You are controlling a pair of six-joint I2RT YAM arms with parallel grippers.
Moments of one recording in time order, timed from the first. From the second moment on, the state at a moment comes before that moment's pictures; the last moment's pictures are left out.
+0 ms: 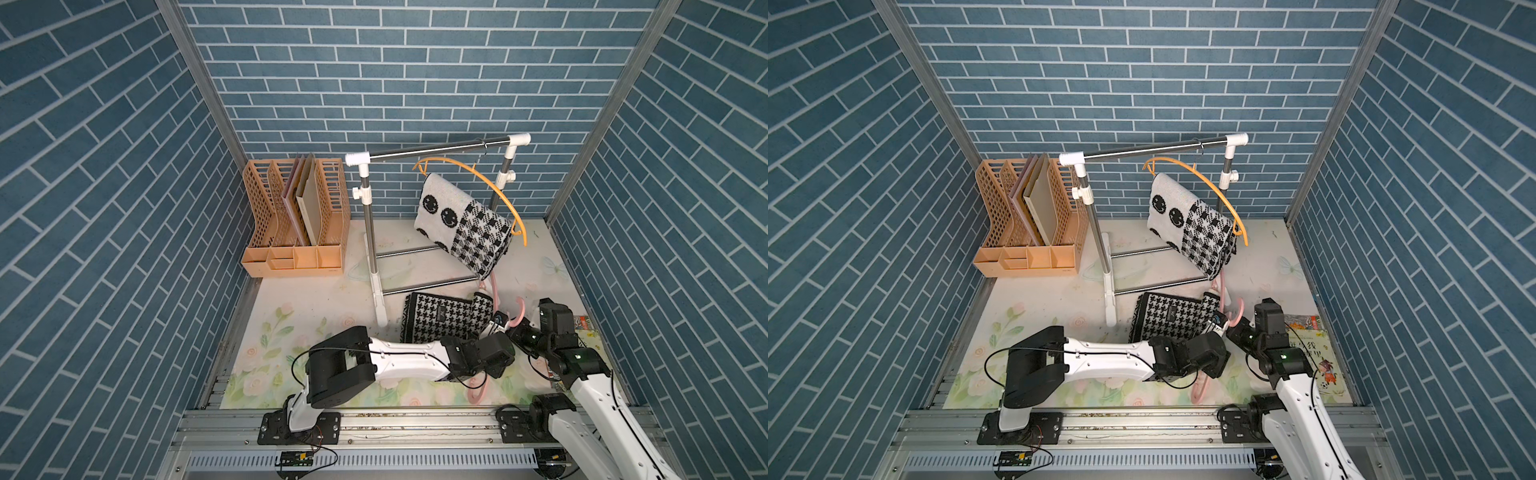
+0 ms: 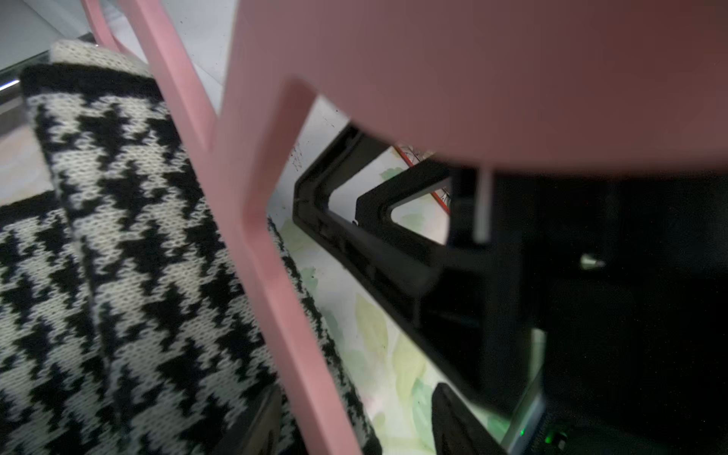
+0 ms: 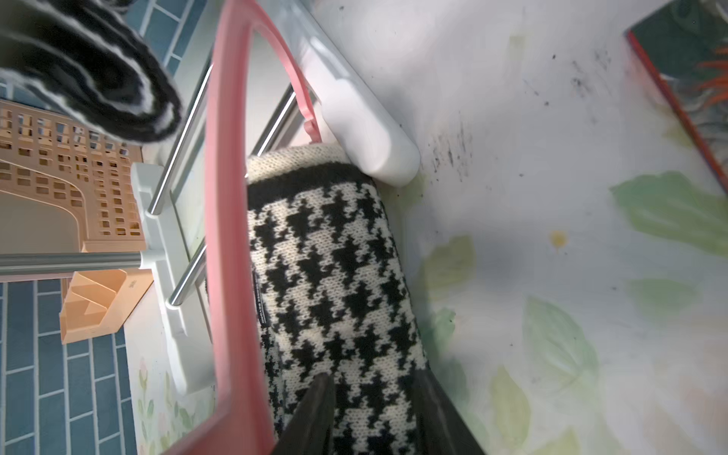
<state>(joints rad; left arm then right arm) -1.36 1.99 1.41 -0.17 -0.27 -0.57 0.18 0.66 0.47 -0.64 -0.21 0.77</state>
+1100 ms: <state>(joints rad) -0.99 1.85 1.08 0.15 0.33 -0.78 0.18 0.69 0.52 -0.88 -0.31 0.63</state>
